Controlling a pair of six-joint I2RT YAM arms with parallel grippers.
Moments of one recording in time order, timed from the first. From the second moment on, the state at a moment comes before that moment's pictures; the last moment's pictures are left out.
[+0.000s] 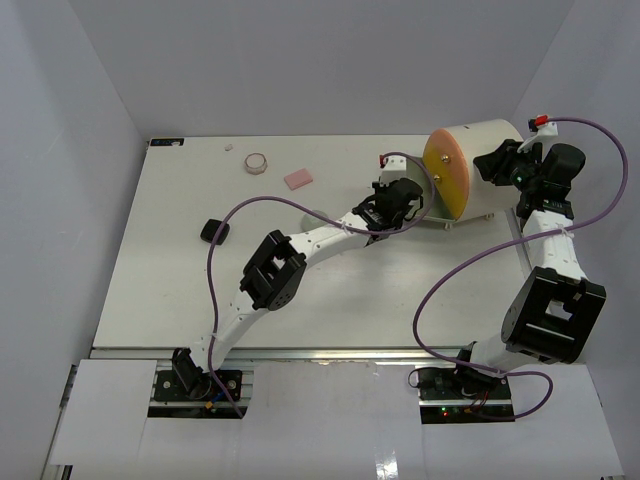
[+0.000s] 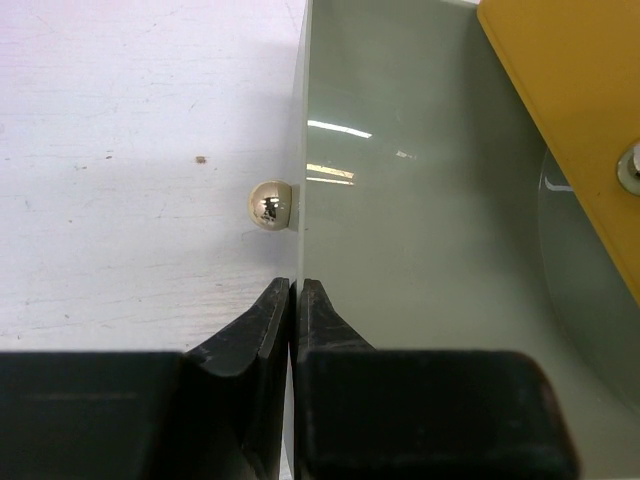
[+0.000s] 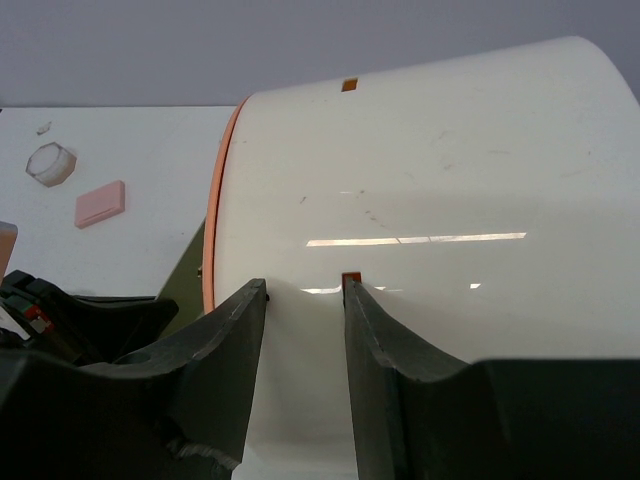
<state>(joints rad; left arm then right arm) -0.95 2.48 2.17 -0.16 -0.68 -0.50 -0.31 1.48 1.13 0.13 -0.68 0.12</state>
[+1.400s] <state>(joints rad) -0.98 2.47 1.96 0.12 -0.66 -0.60 -0.31 1.45 1.10 0.15 -0.71 0.11</state>
